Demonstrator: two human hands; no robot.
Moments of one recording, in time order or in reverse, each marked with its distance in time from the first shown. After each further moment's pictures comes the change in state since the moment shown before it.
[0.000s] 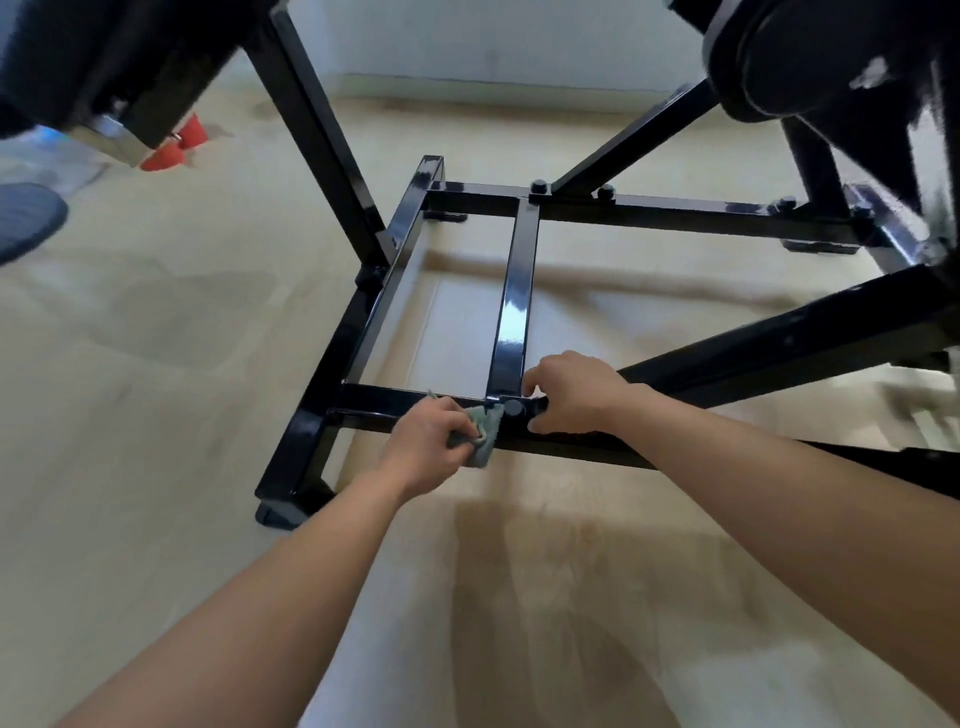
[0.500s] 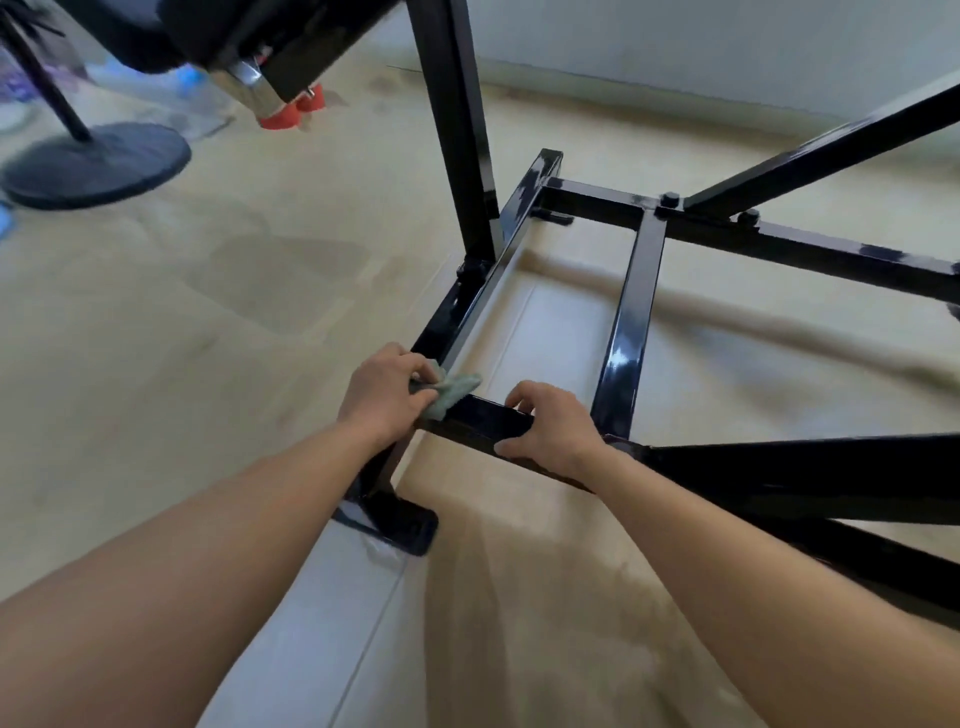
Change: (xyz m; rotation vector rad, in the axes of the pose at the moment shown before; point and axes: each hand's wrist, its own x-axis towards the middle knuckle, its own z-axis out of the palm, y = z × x) left_hand 0.015 -0.117 -0.081 0.096 0.233 -0.352; right_hand 0.092 -0.093 0.060 0.477 0.068 -0.011
